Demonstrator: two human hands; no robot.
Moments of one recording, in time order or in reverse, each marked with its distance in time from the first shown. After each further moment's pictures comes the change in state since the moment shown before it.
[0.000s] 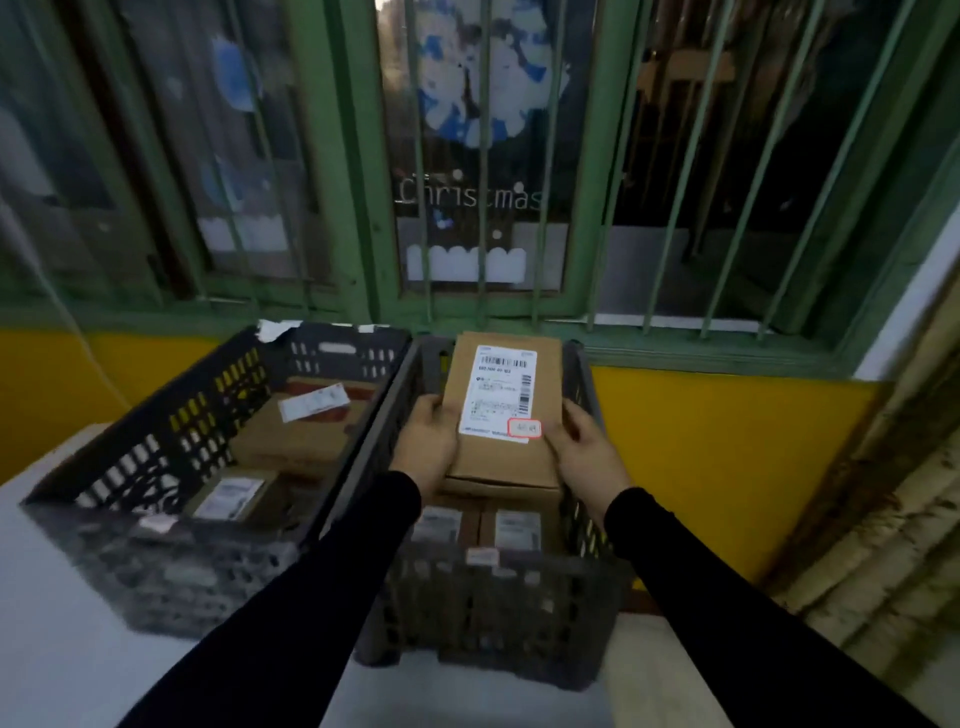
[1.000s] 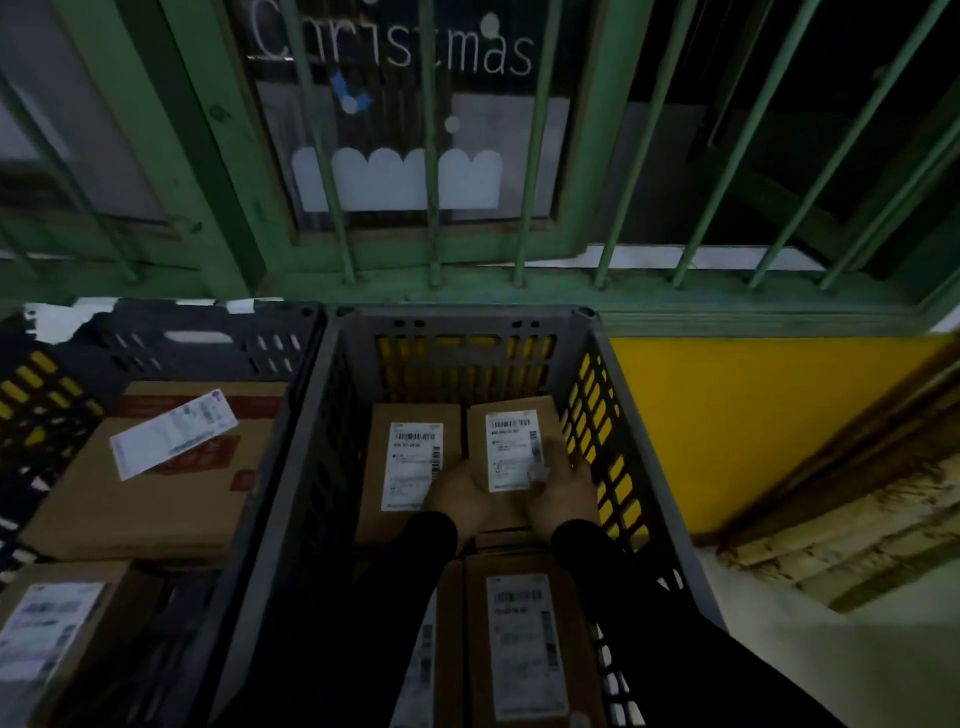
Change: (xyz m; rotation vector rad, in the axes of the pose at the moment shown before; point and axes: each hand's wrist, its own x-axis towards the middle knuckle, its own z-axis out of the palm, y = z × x) left_hand 0.196 -0.107 0.121 0.272 -0.528 -0.211; right_hand 0.209 0.146 0.045 -0.762 0.154 0.359
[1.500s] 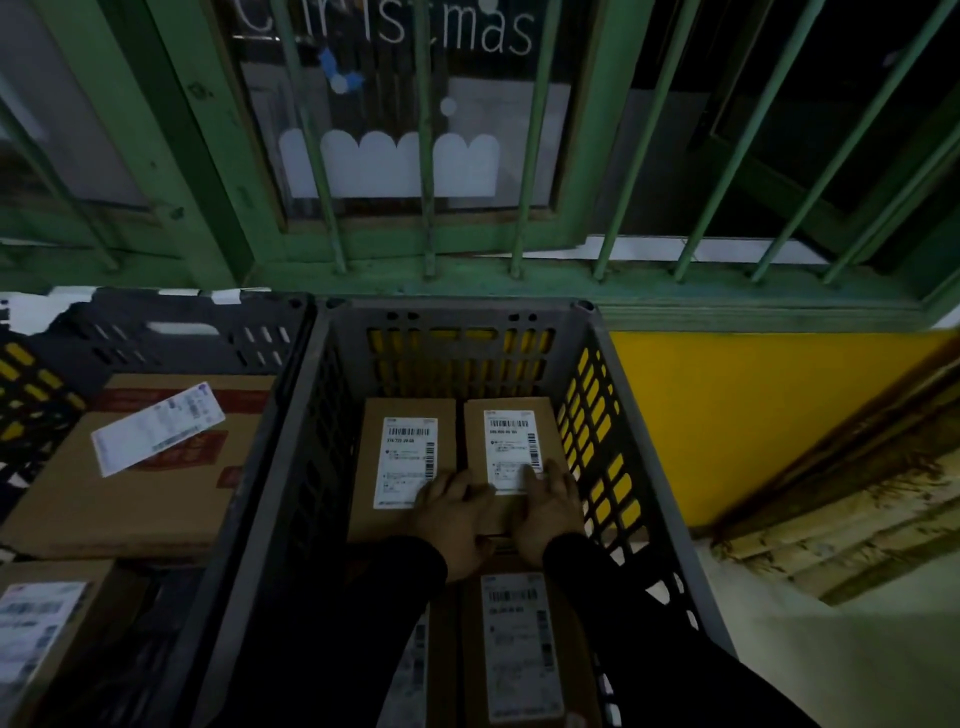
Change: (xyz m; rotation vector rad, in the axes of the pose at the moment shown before) left_hand 0.005 -0.041 0.003 0.924 -0.127 0.279; right_hand 0.002 0.017 0.019 -0.313 -0.263 -0.071
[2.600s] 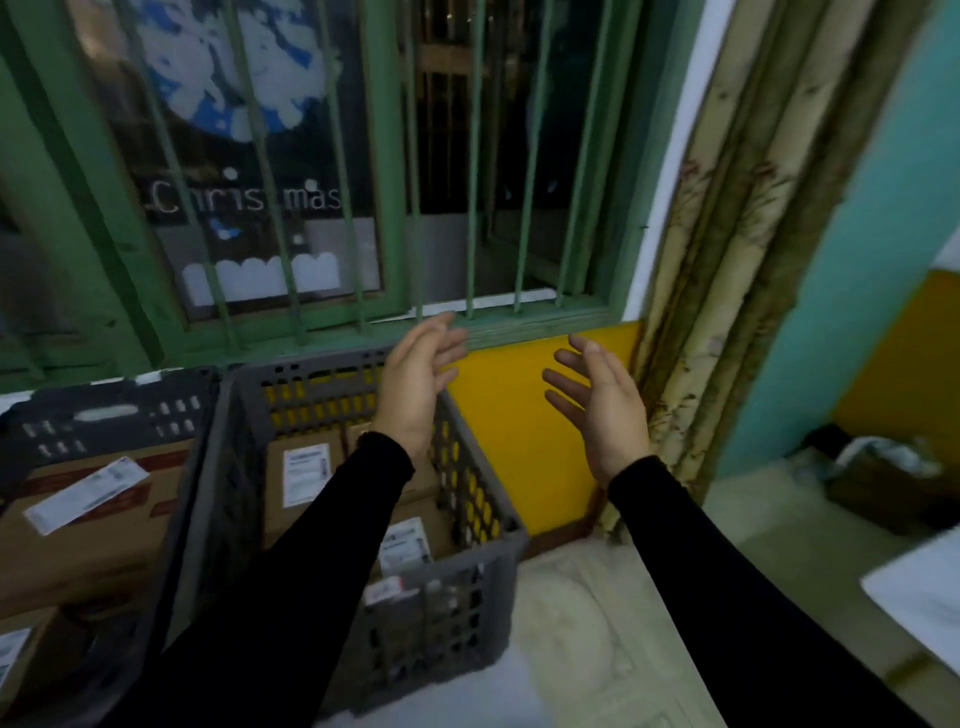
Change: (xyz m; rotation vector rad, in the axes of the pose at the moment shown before) left_hand -0.212 0.197 -0.145 -1.512 0.382 0.461; right_hand -0.330 0.076 -0.152 1.497 0.759 -0.274
